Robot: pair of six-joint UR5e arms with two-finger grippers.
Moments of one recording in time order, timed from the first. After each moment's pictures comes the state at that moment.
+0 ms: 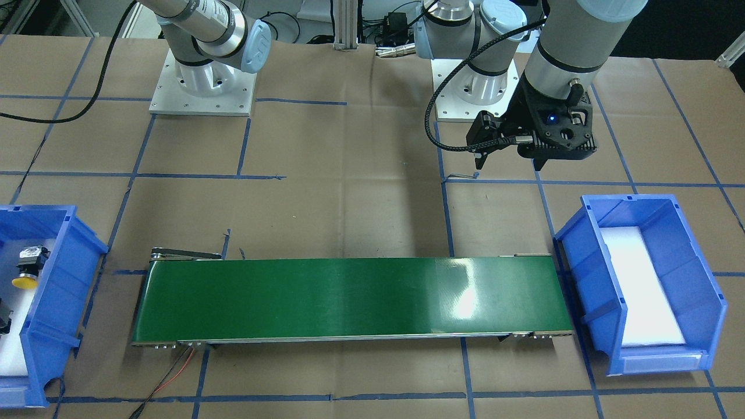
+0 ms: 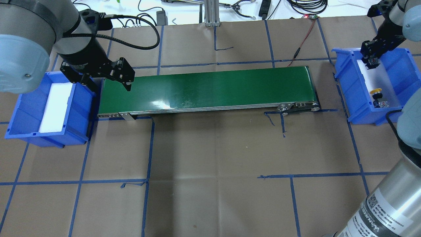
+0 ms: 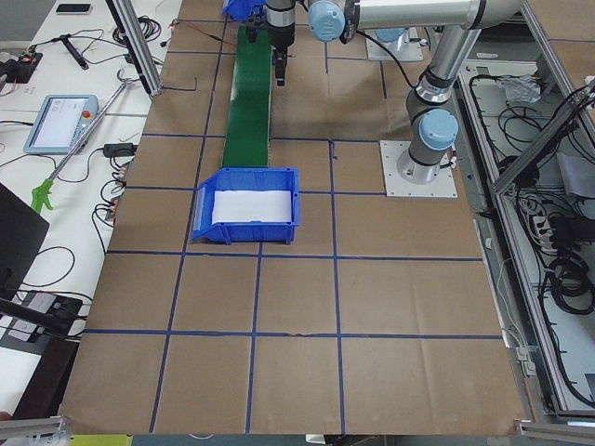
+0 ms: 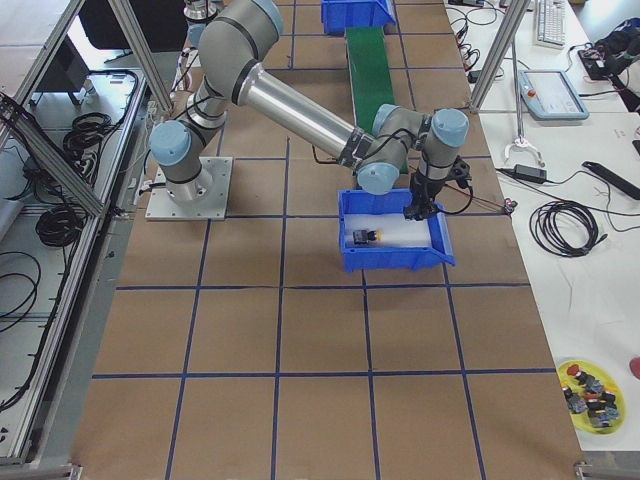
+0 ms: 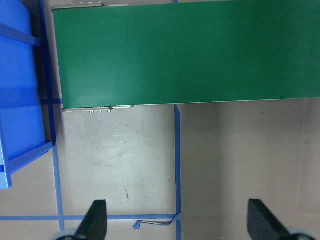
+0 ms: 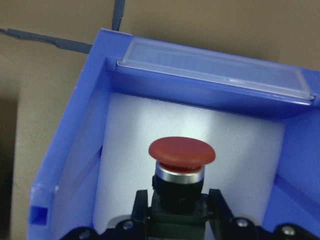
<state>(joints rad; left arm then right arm) -1.55 -1.57 -1.64 -1.49 1.59 0.05 1.13 -0.96 1.32 -1.94 -1.61 -0.63</state>
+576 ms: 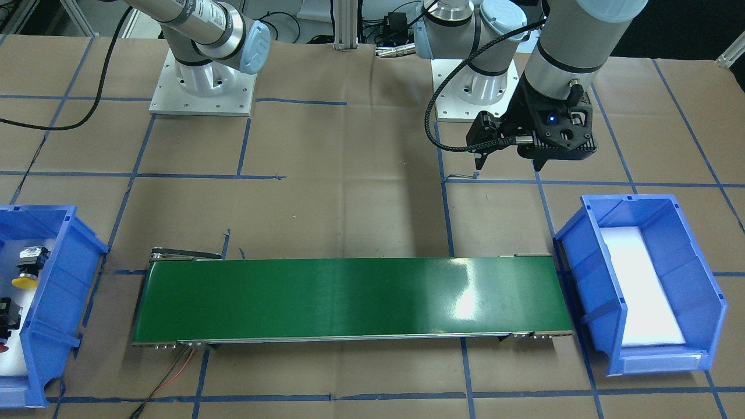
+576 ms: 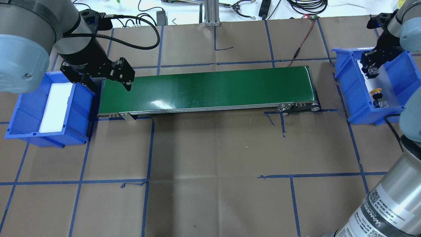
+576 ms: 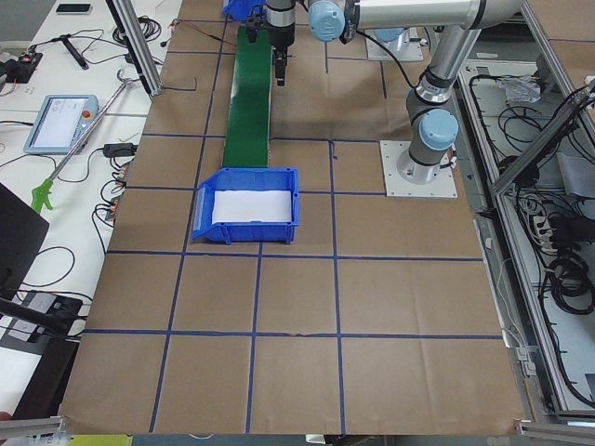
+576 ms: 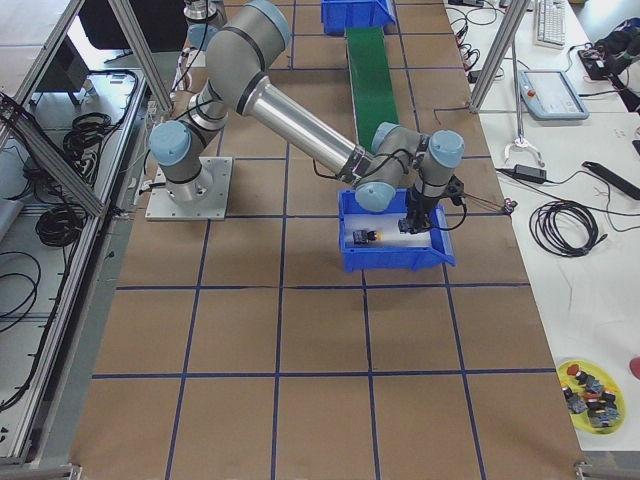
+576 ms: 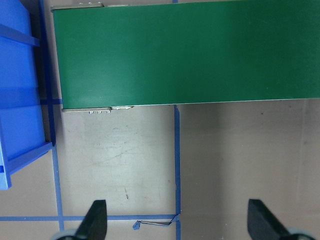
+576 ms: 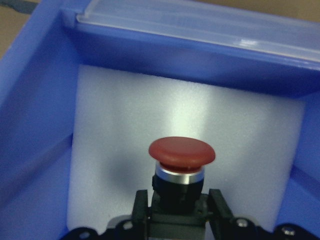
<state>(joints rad) -1.55 -1.57 -1.64 -1.49 1.59 0.05 1.11 -0.94 1.37 -1.98 -1.62 -0.63</state>
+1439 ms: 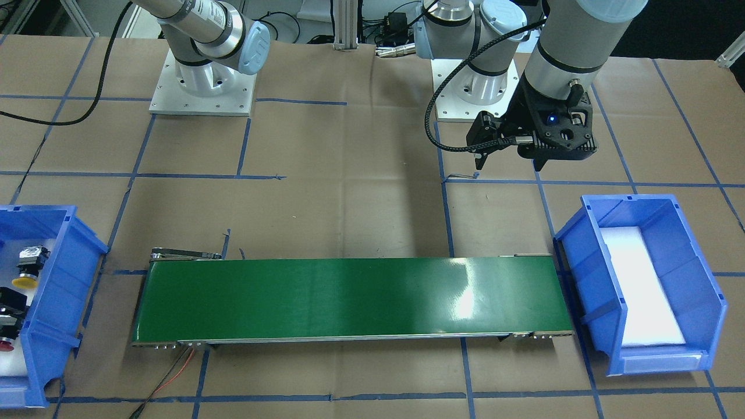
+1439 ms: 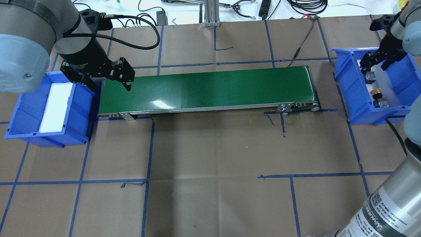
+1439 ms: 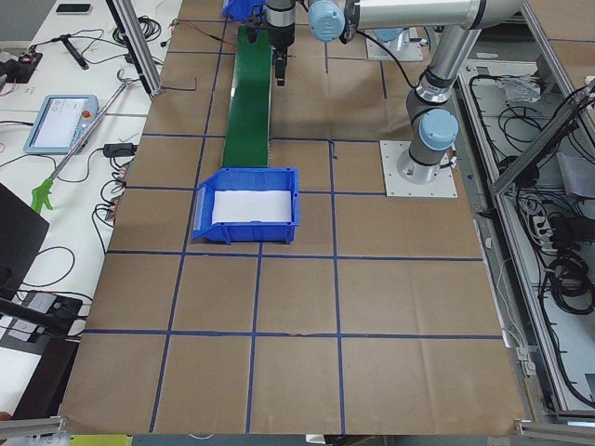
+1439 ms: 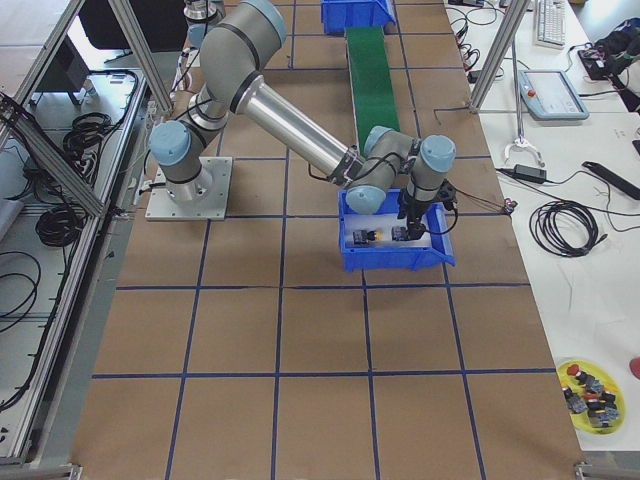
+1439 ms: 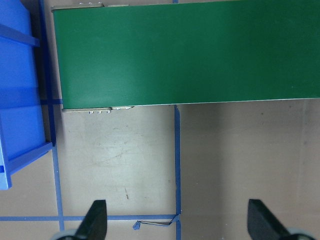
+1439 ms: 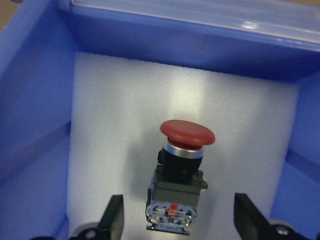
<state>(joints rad) -1.55 -1.57 -1.64 -1.49 1.59 0.05 1.10 -0.99 1.40 -1.98 -1.62 -0.62</state>
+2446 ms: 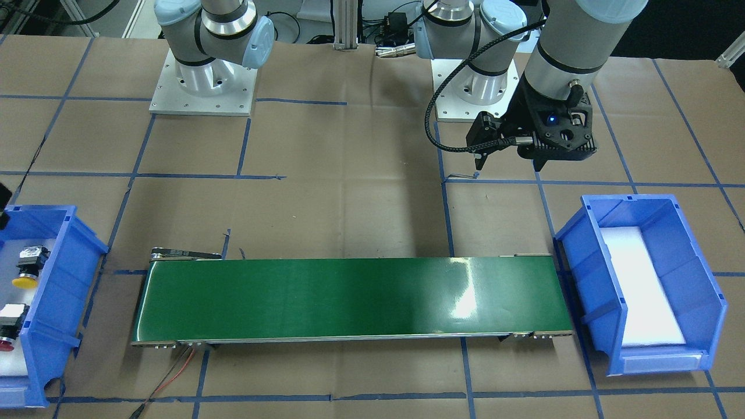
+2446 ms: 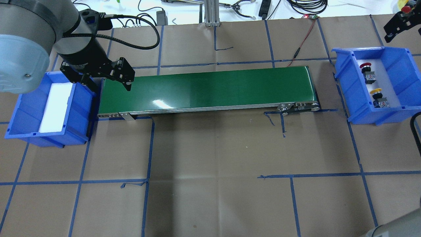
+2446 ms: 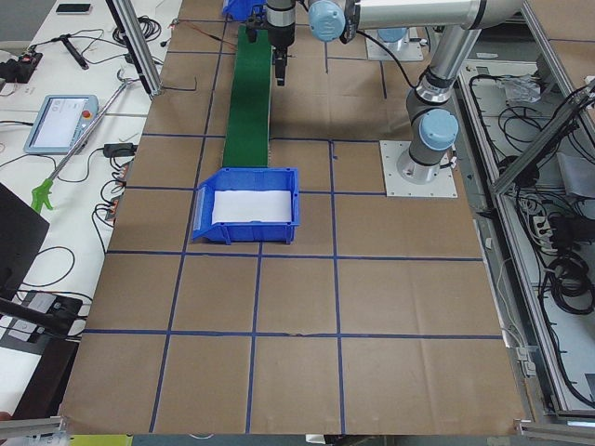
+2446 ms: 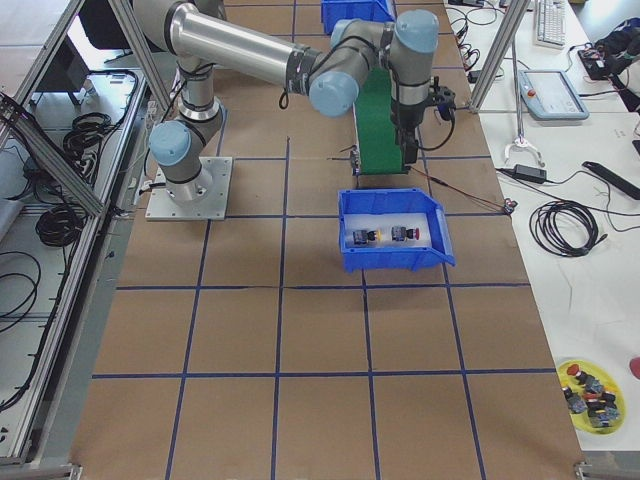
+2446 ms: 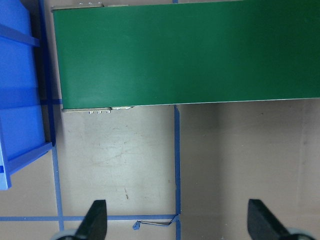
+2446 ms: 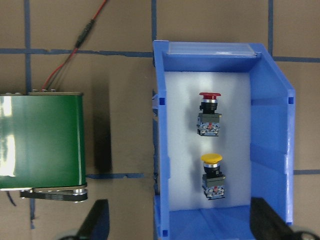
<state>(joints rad) -1.55 -1.57 -1.64 -1.49 1.58 0.05 1.28 -1.40 1.38 -1.71 -1.62 -0.30</state>
